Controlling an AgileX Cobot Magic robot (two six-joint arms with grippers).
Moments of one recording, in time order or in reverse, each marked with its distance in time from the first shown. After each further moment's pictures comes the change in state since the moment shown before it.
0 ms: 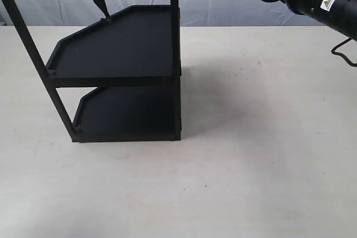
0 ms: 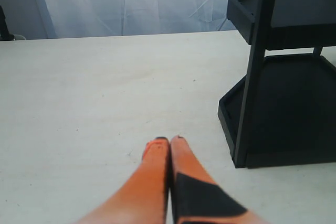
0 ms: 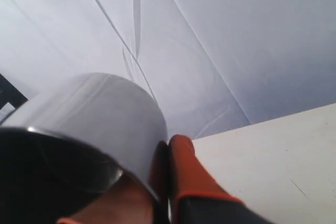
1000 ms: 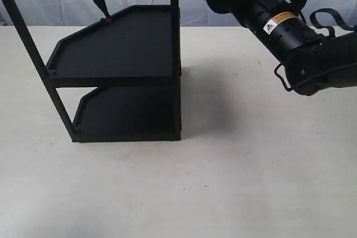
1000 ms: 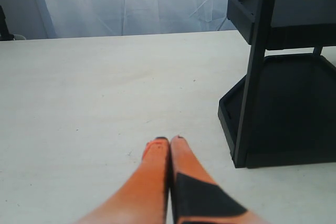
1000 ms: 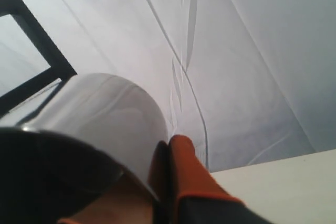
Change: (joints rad) left arm 0.000 0.000 0.000 0.000 0.000 0.000; right arm 0.207 0.224 0.000 0.321 -0.403 -0.271
